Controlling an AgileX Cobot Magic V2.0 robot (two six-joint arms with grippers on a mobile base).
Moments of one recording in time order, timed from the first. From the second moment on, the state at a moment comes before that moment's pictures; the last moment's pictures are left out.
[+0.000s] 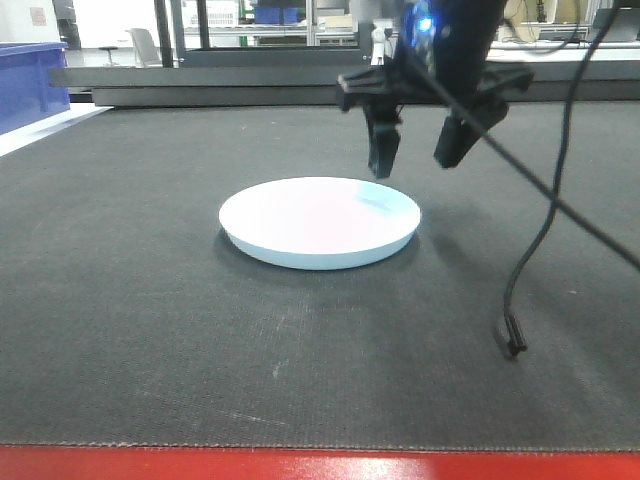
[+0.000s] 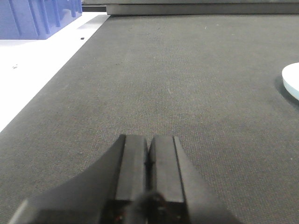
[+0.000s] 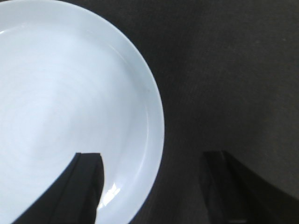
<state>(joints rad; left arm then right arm) -0.01 -0.02 0.03 -0.19 0.18 0.25 0.46 1.95 -1.59 -0.09 0.79 0.23</state>
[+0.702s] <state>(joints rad) -0.01 -0.02 0.03 -0.19 0.18 0.25 0.46 2.06 -1.60 -0.13 0.71 0.23</state>
